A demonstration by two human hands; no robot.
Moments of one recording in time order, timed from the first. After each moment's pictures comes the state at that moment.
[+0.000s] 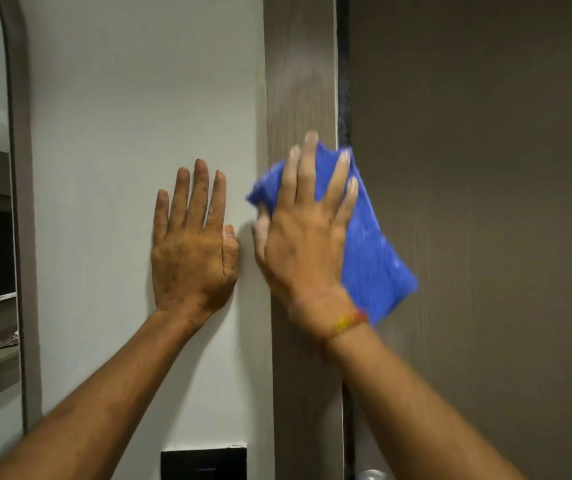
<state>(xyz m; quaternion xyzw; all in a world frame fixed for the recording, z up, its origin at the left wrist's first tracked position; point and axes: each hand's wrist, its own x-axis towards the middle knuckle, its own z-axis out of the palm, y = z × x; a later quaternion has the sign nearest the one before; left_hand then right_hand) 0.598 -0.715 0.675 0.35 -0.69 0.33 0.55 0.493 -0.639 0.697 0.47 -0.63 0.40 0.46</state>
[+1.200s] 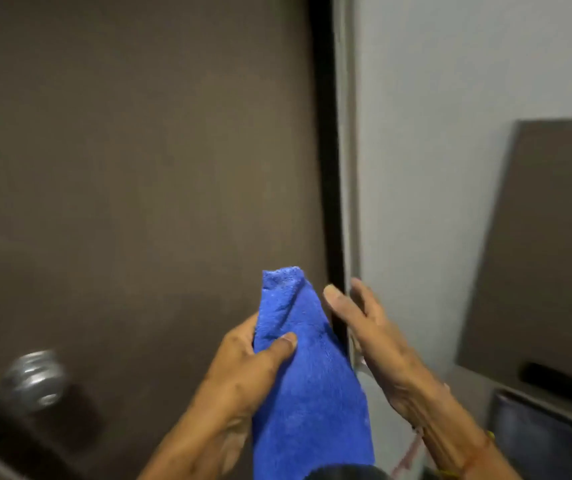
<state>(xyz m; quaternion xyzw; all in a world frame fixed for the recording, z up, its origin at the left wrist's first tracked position) 0.389 -0.356 0.452 0.12 -0.75 -0.65 0.06 0.321 -0.222 0.428 0.07 -0.54 0.81 -0.19</state>
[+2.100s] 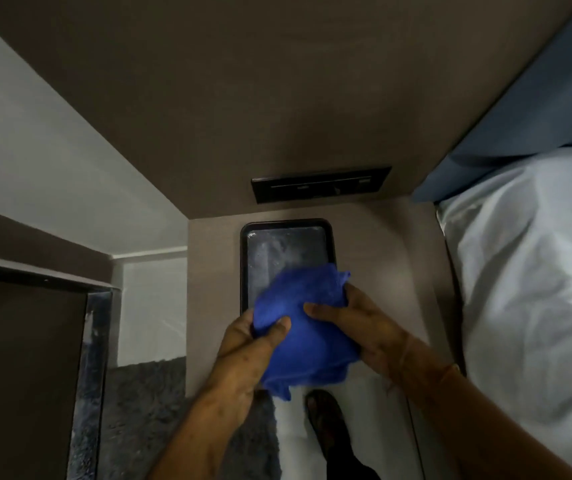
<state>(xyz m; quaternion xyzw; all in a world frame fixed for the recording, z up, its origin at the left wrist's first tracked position) 0.086 0.060 -0.023 0.19 -0.71 -0.56 -0.39 0.129 0.214 -0.050 -0.38 -0.50 0.76 -0.15</state>
